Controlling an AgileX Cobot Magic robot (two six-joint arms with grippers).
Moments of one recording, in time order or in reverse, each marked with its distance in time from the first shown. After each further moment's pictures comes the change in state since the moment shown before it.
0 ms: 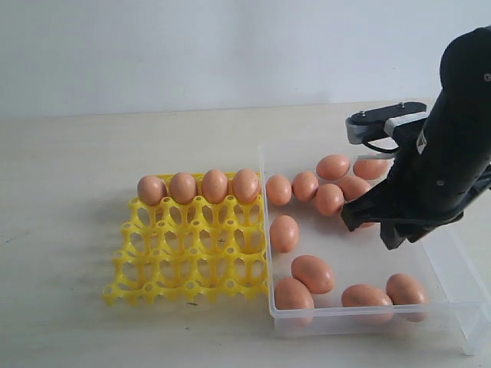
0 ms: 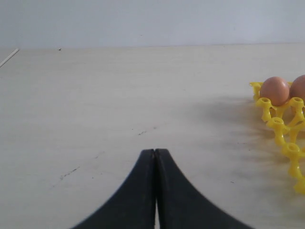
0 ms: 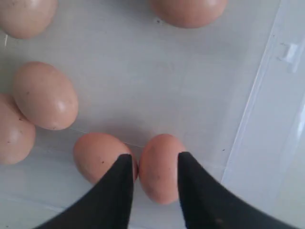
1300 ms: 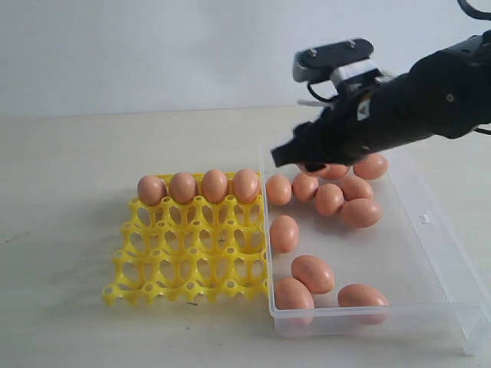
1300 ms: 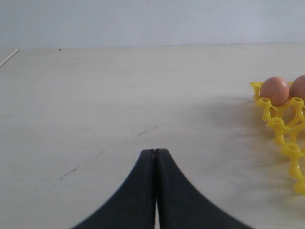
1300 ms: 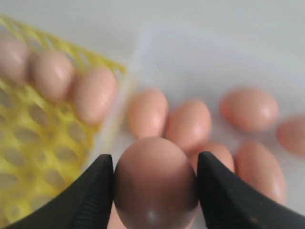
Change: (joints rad) left arm 0.000 0.000 0.000 0.000 0.000 0.000; right arm 0.073 0.052 -0.002 -0.007 -0.632 -0.068
